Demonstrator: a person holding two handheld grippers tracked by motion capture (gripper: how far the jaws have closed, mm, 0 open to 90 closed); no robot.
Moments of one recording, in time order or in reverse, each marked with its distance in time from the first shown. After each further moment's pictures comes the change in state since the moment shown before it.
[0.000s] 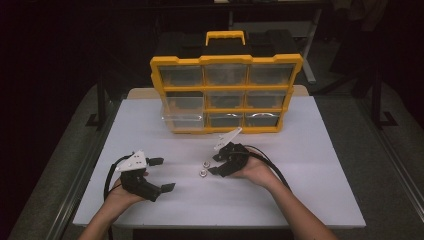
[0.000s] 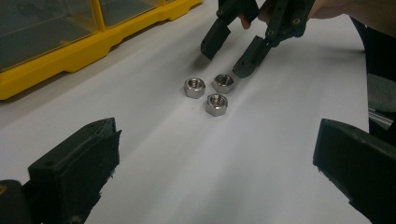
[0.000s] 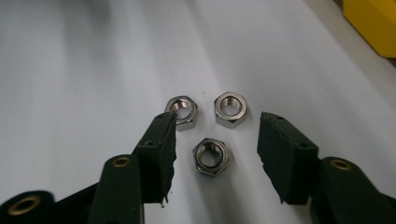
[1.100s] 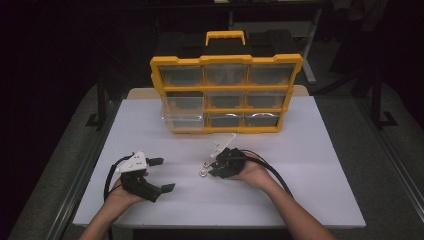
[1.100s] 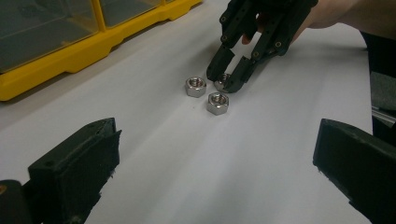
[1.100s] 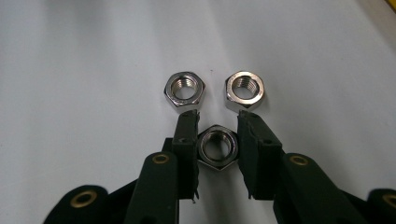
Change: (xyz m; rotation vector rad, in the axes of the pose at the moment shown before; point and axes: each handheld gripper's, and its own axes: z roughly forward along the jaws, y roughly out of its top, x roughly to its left) left arm 0.000 -0.002 0.001 -0.004 0.006 0.011; right arm 0.003 -0.007 0.018 0.064 -0.017 -0.075
